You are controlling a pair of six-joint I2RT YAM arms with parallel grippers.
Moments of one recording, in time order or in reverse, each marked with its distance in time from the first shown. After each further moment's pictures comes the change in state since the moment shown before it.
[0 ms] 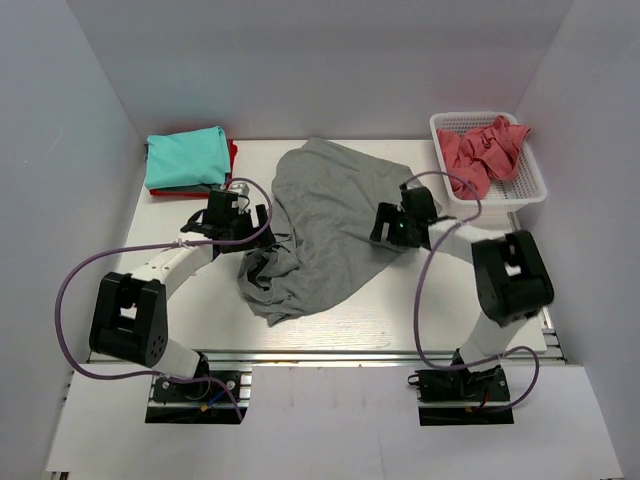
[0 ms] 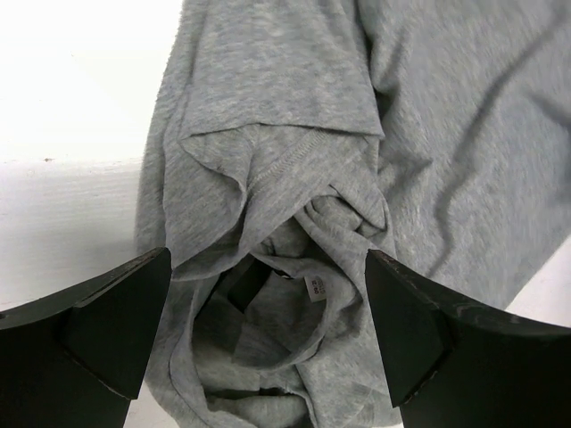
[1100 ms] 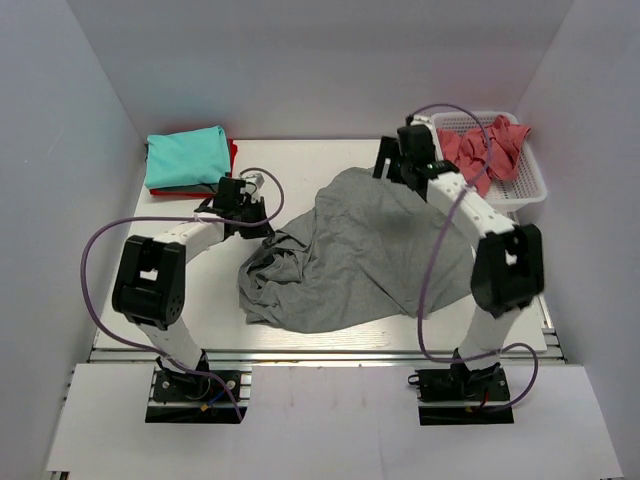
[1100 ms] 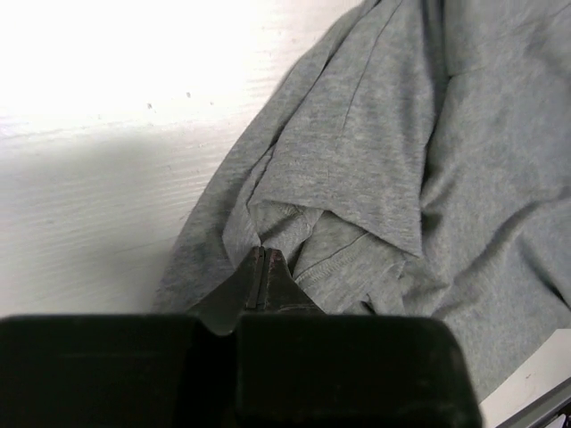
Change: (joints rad) left arm 0.013 0.267 0.154 0.078 0.177 0.077; right arm 0.033 -0.082 0.370 -0.239 0.287 -0.005
